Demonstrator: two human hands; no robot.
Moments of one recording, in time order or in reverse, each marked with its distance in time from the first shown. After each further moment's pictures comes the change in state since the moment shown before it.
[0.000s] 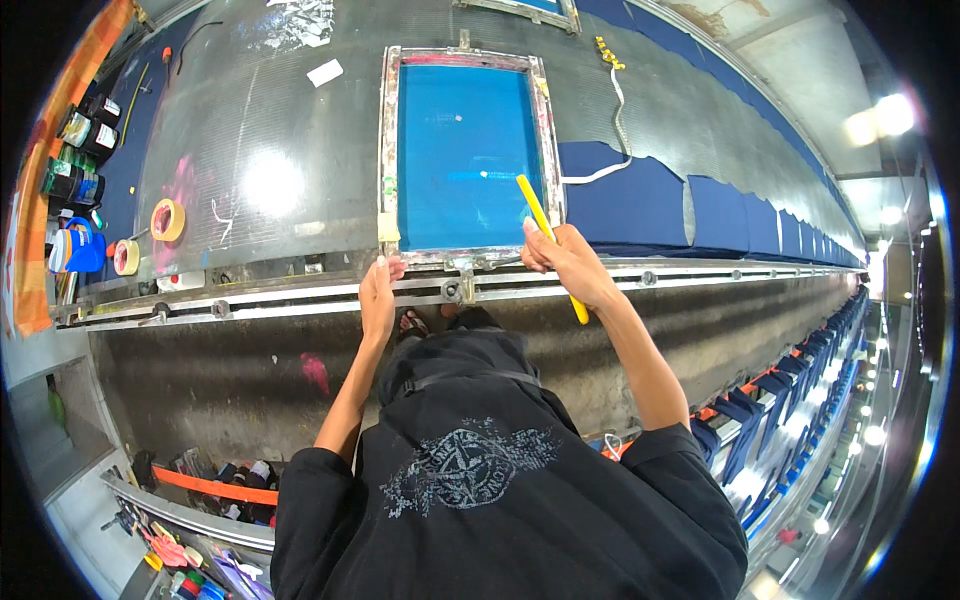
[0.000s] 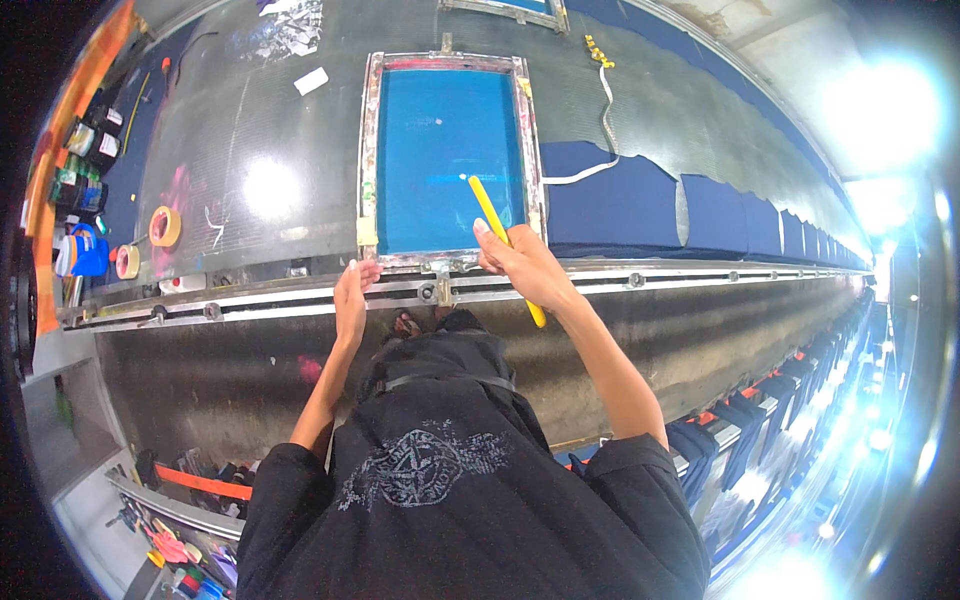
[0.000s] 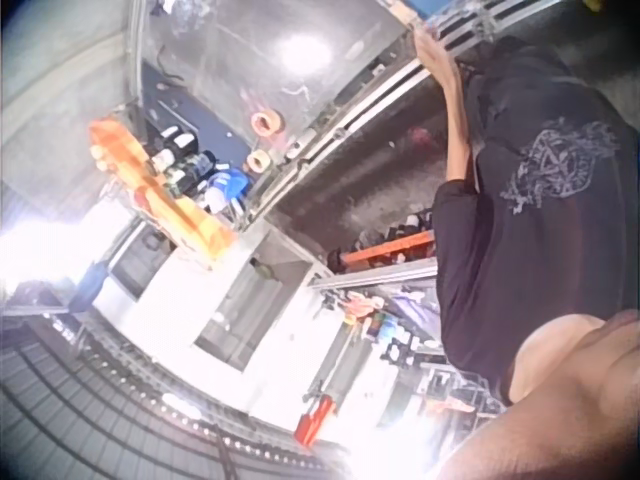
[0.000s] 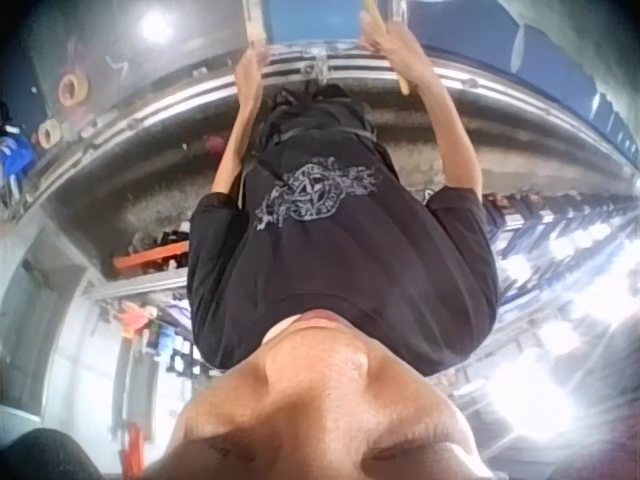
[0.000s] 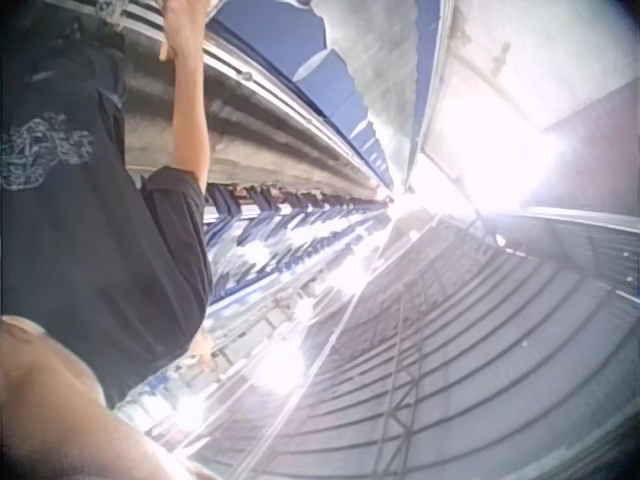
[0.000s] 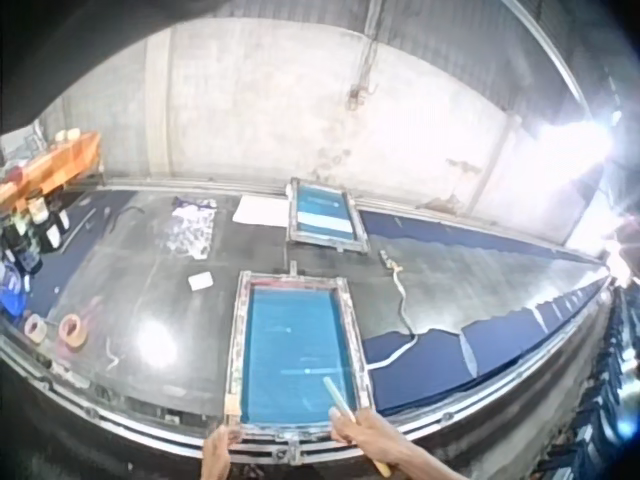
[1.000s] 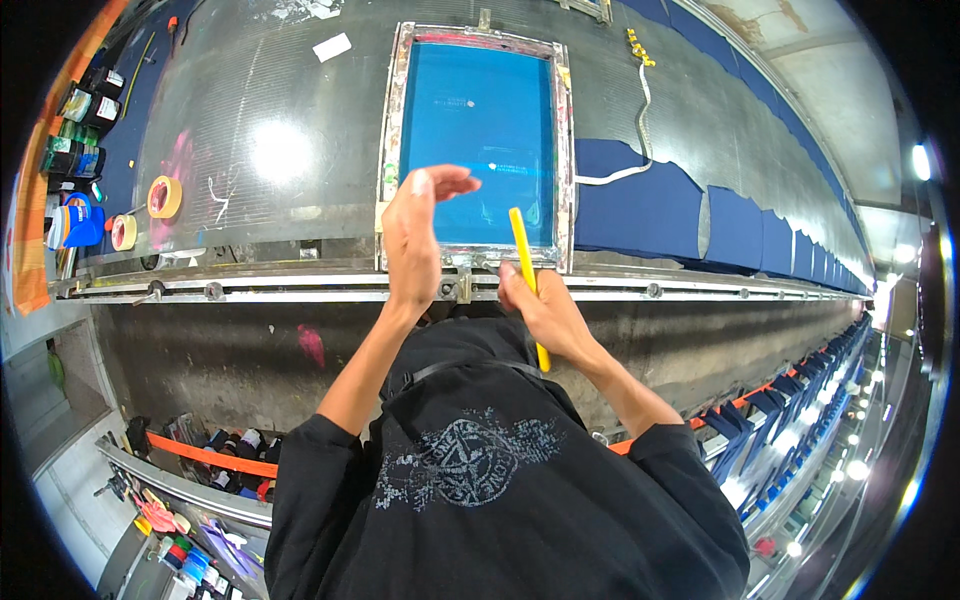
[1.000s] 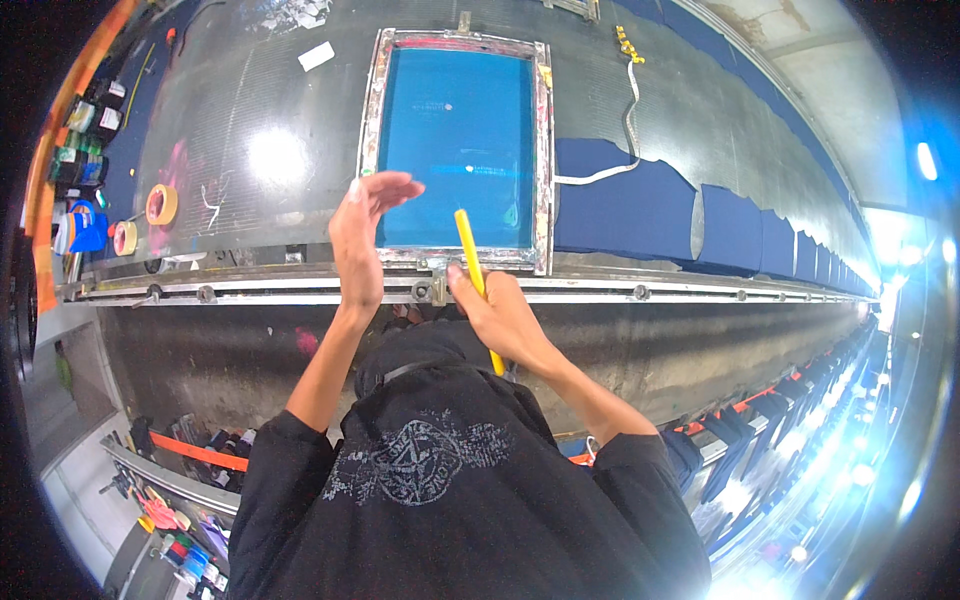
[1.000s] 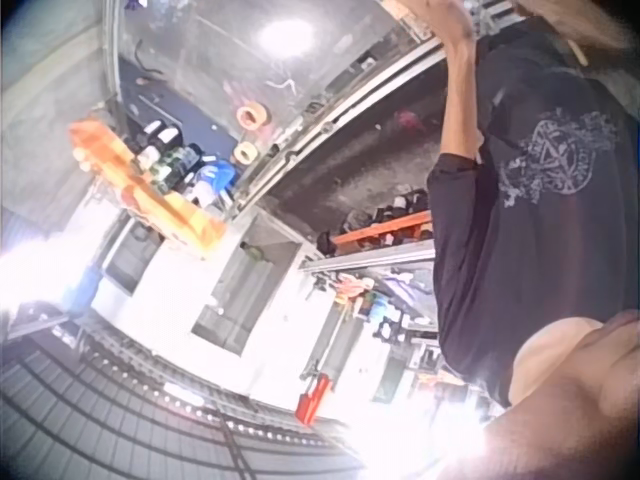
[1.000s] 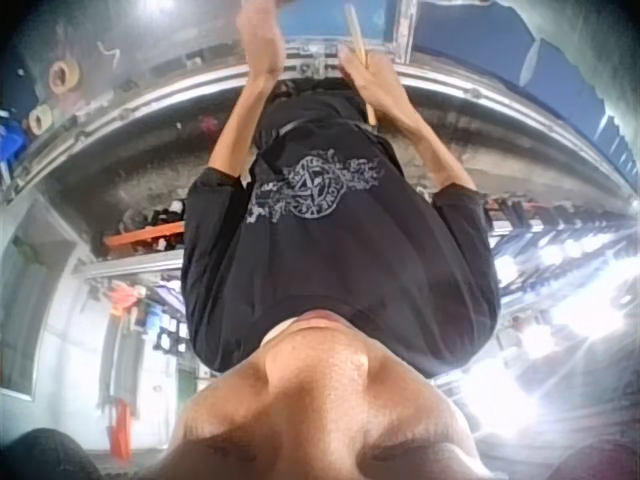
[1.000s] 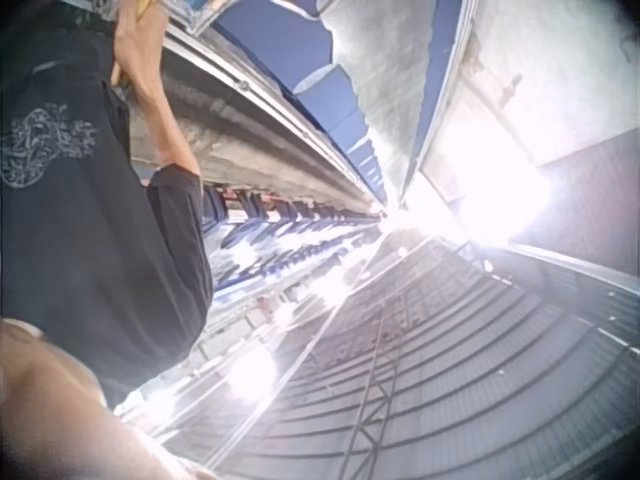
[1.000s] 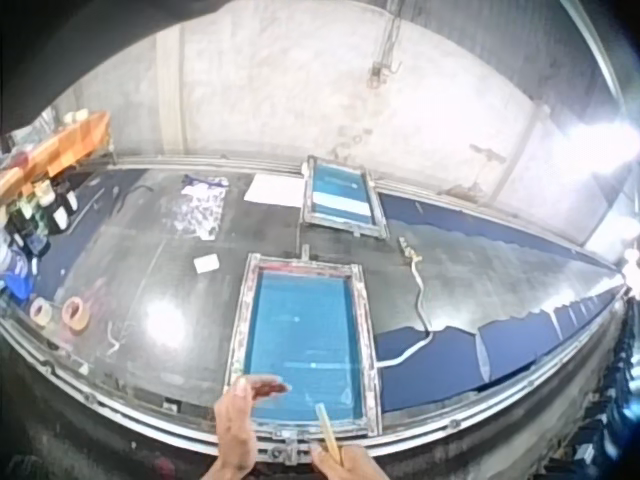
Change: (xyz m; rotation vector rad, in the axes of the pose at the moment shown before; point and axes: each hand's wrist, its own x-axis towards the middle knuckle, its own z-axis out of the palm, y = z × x) left_hand 0.024 0.198 0.095 -0.128 -0.101 0.354; right_hand -0.011 0.006 0.024 -0.033 -0.029 0.148
